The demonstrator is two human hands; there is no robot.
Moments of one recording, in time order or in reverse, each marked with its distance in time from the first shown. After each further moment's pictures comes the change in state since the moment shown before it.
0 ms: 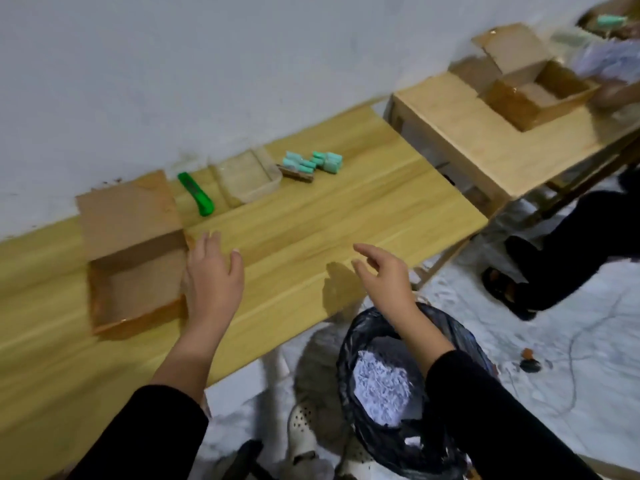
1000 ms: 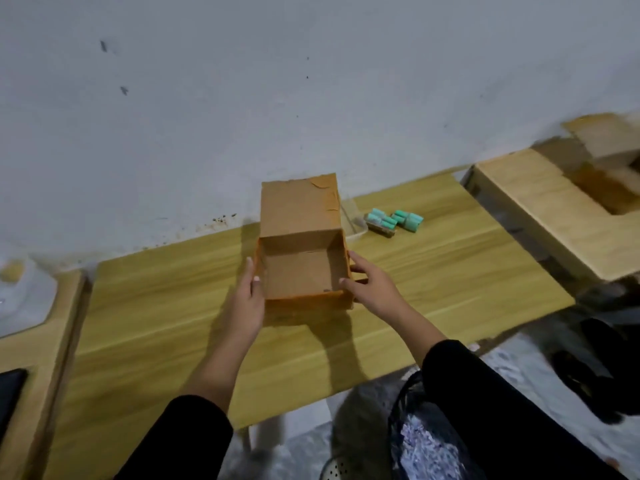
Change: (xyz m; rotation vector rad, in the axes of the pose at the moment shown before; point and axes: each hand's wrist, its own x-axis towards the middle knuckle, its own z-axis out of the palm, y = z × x) left_hand 0.023 -0.068 -0.069 -0.472 -0.033 -0.309; right_hand 0.037 -0.131 0.082 0.136 -0.381 0.018
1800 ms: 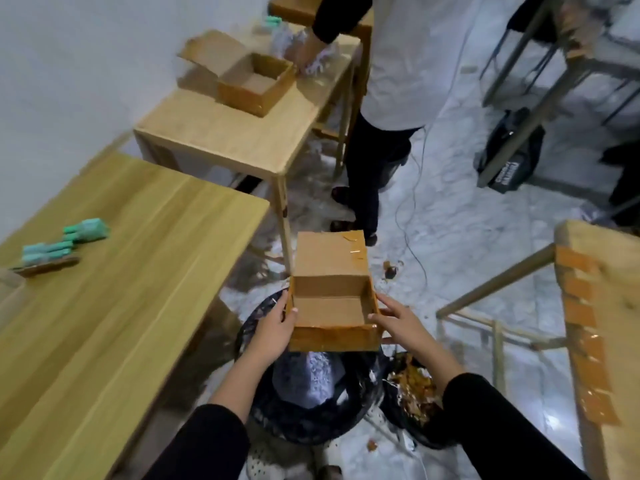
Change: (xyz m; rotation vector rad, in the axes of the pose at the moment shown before) left_hand -0.230 0.061 0.331 0.329 -1.267 0.250; right_hand -0.314 0.276 -0.188 0.471 0.711 0.671
